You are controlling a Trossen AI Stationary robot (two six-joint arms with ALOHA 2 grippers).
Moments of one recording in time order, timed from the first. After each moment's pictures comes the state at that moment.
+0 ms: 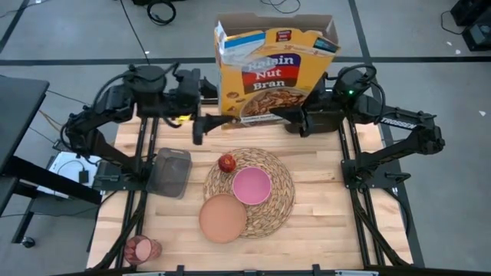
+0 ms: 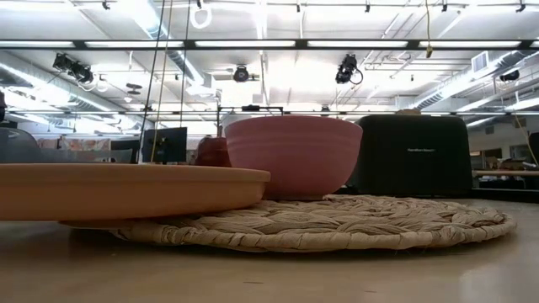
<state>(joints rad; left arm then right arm) 0.04 1.46 2.02 -0.68 -0.08 -0.01 -0.23 1.21 1.34 0.10 -0.35 0.10</state>
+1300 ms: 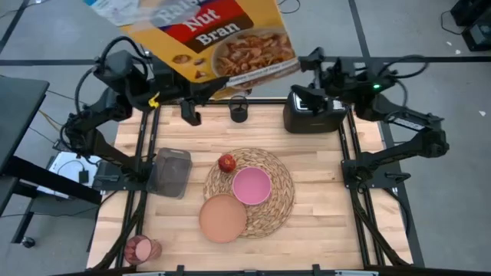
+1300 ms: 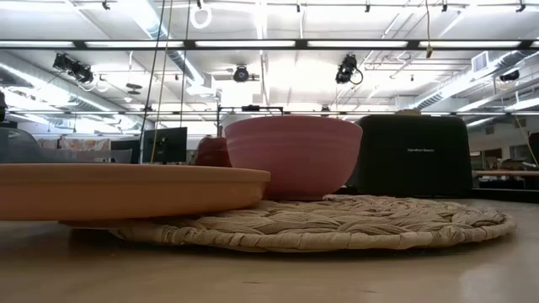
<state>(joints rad) 0.07 1.45 2.02 -0.20 -0.08 0.11 -0.29 1.17 1.34 0.36 -0.29 0.13</state>
